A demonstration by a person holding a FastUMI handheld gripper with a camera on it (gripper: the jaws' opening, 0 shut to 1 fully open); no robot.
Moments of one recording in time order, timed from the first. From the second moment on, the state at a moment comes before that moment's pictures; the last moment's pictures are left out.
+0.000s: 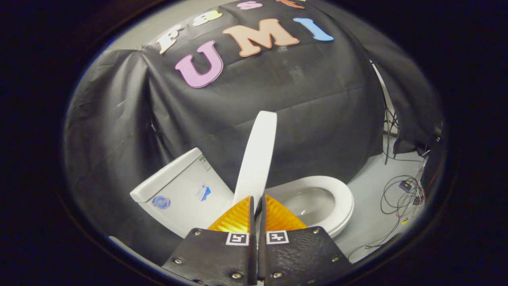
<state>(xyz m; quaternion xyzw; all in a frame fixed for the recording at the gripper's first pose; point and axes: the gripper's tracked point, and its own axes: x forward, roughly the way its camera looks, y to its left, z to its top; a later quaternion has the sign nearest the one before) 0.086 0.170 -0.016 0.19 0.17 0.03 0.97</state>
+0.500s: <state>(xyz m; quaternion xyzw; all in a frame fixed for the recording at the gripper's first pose) 0.093 0.198 0.005 0.15 0.14 0.06 0.98</state>
